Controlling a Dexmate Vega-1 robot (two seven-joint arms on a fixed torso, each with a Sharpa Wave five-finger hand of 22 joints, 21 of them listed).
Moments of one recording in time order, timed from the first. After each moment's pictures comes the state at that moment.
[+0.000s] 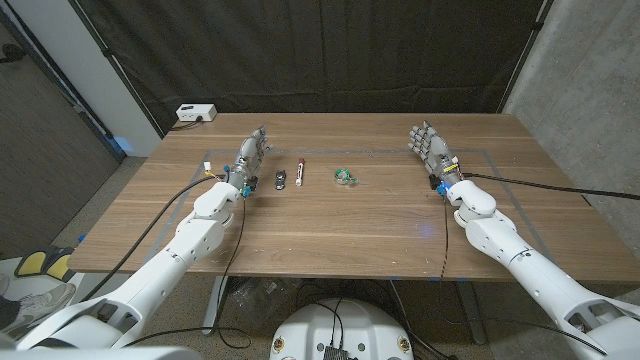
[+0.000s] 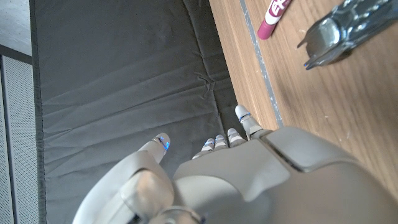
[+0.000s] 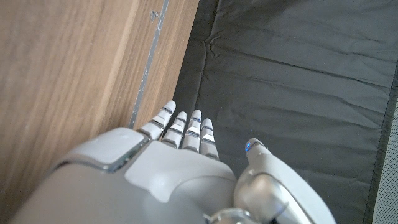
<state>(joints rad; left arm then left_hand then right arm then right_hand) 0.84 0.52 0.38 -1.31 -0.65 -0.28 -0.03 0.20 0.15 0.50 0.19 0.23 -0.17 0.06 0.17 0.18 -0.17 -0.02 0.17 0.17 -0.17 -0.01 0.18 0.19 -0.17 -0.03 0.75 0.18 -0.86 -0.52 -0.36 -1.32 0.66 0.29 0.03 0.16 0.13 0.33 0.11 0.19 0.13 0.04 0.18 0.17 0.18 0.01 0.20 0.18 0.09 -0.03 0.17 0.17 0.09 -0.04 0.37 0.19</state>
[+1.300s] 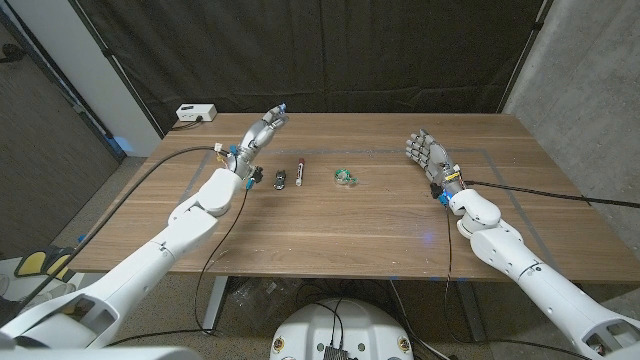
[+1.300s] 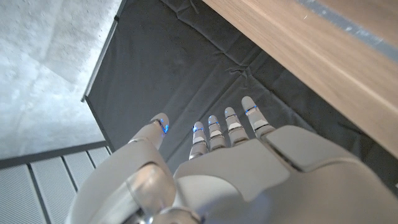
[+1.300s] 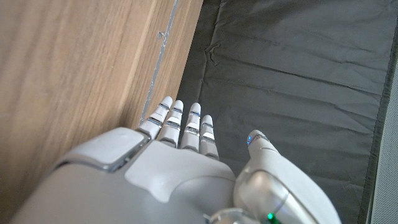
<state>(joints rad) 0.82 0.64 0.45 -1.49 -0.14 -0.35 0.19 0.37 0.12 0.57 0.00 0.20 0.07 -0.08 0.25 0.18 0.08 -0.03 0.26 0.19 0.08 0.05 0.23 0.18 -0.12 0.13 0.73 0.18 -0.95 -0.56 -0.35 -1.43 0.66 0.29 0.01 0.26 0.12 0.36 0.02 0.19 0.19 0.02 0.19 0.18 0.27 0.06 0.22 0.18 0.21 0.11 0.19 0.17 0.12 0.06 0.37 0.19</state>
